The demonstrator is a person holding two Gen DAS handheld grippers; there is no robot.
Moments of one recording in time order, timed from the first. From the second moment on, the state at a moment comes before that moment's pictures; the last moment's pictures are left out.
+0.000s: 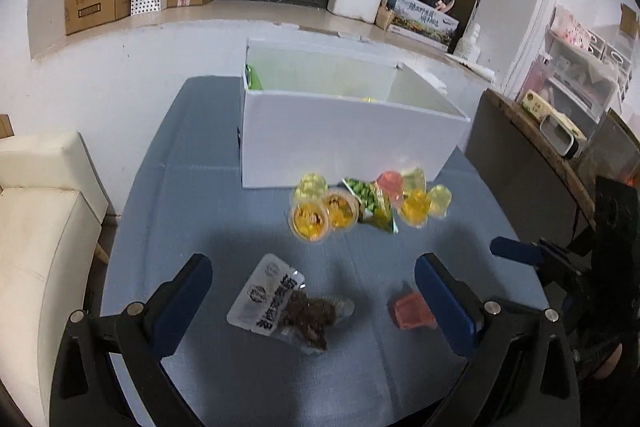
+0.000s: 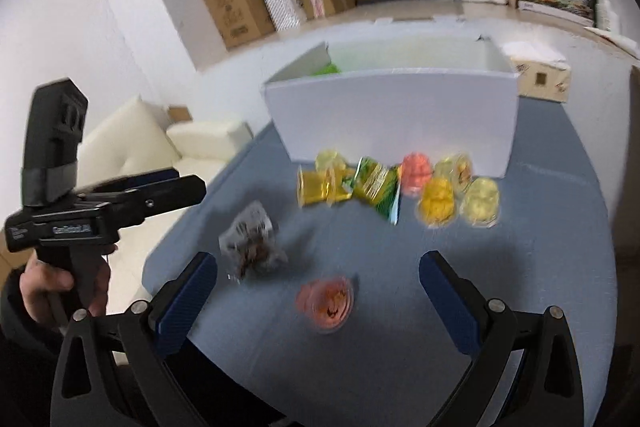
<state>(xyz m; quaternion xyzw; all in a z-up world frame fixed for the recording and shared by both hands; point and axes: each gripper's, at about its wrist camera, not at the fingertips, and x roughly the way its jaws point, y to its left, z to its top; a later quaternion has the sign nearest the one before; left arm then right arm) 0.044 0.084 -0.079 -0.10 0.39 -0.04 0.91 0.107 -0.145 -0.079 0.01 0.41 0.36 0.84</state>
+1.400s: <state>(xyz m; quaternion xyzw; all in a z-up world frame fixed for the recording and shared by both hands) 0.077 0.065 -0.166 0.01 0.49 -0.06 0.87 0.123 -0.141 -0.108 -0.05 0.43 0.33 0.84</state>
